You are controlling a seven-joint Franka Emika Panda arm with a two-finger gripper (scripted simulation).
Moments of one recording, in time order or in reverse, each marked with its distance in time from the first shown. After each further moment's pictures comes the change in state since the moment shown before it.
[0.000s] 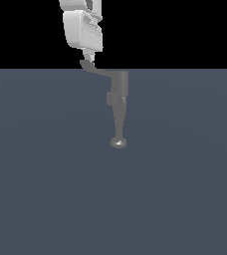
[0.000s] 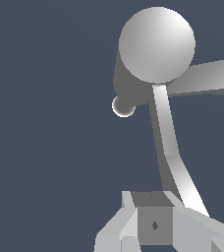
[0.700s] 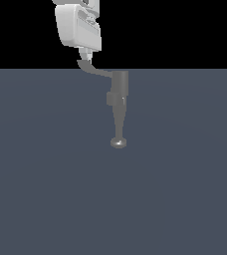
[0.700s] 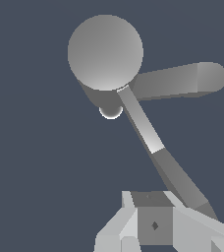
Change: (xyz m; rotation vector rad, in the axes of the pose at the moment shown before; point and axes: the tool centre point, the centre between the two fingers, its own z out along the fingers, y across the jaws) arm 0.005 0.035 0.000 0.001 0.001 0.007
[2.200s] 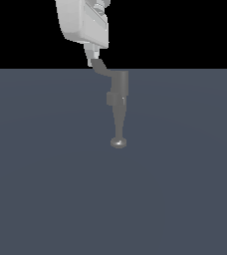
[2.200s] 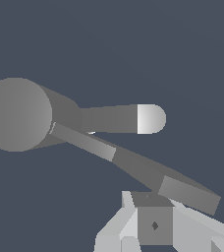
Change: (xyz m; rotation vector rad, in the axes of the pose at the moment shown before) arm 0.044 0.065 -0.001 0.002 -0.002 -0.012
